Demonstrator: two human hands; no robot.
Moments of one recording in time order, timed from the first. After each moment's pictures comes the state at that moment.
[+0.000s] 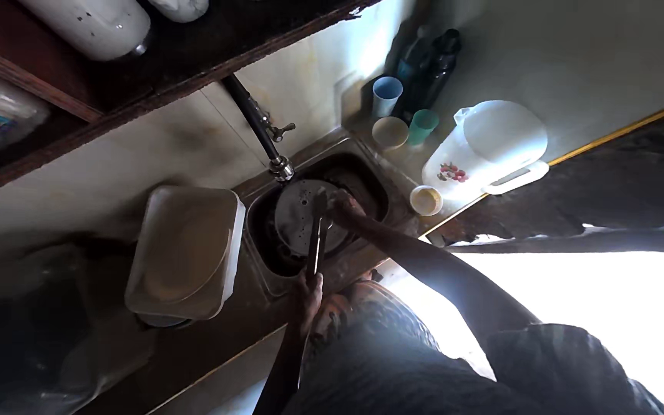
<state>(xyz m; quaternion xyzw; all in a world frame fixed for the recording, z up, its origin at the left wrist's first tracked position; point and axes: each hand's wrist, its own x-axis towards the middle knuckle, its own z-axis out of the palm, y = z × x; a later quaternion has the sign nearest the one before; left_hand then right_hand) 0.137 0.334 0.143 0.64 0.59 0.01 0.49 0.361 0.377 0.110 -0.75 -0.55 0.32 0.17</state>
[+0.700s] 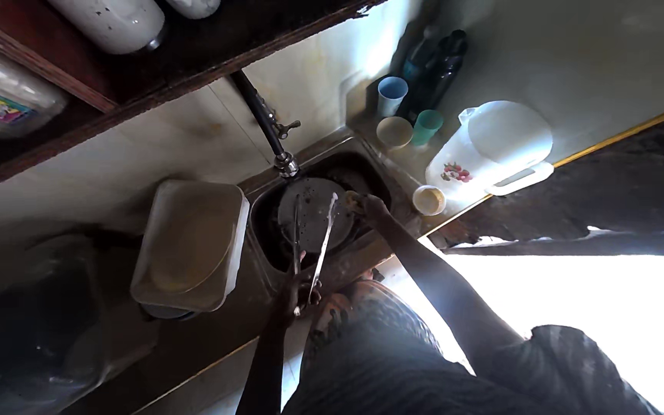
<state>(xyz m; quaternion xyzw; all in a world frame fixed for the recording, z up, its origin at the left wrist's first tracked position) 0.098 0.351 0.144 0.42 0.48 0.08 0.77 0.394 0.348 0.060 -0.66 -0.03 0.51 0.55</state>
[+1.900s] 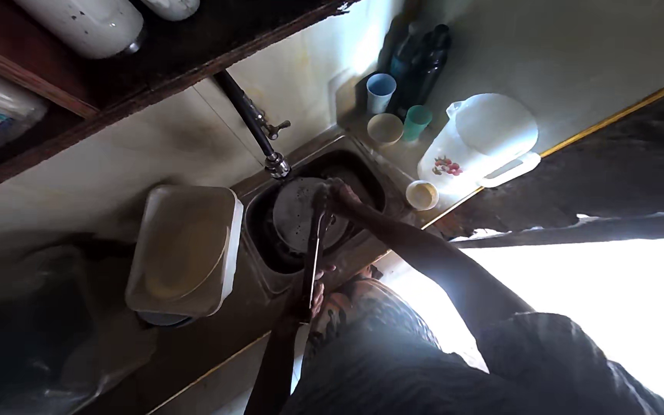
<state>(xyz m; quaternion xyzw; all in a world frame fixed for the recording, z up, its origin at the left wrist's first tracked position) 0.106 0.344 0.130 0.28 0.35 0.02 0.89 0.368 0.385 0.118 -0.74 -0.54 0.34 0.21</state>
